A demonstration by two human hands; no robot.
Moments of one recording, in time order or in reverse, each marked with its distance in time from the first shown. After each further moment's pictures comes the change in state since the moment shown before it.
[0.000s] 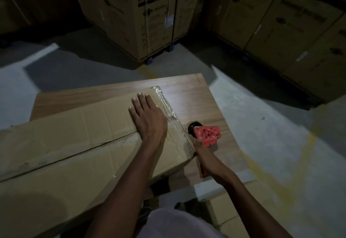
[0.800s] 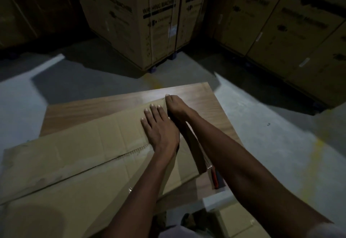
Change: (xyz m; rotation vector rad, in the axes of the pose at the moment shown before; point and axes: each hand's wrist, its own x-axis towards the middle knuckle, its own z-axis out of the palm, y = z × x) left_hand 0.007 -0.005 -0.002 0.013 -0.073 0.029; right_hand 0.182 -0.151 0.043 -0.642 0.088 -0.128
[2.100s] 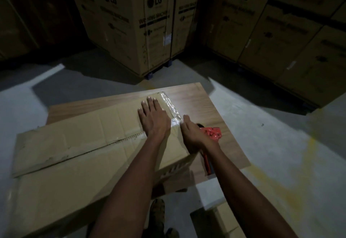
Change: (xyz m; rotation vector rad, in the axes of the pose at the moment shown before) left_hand -0.005 -0.015 0.001 0.007 0.035 0.102; right_hand -0.136 0.094 0.041 0.108 0.069 -0.012
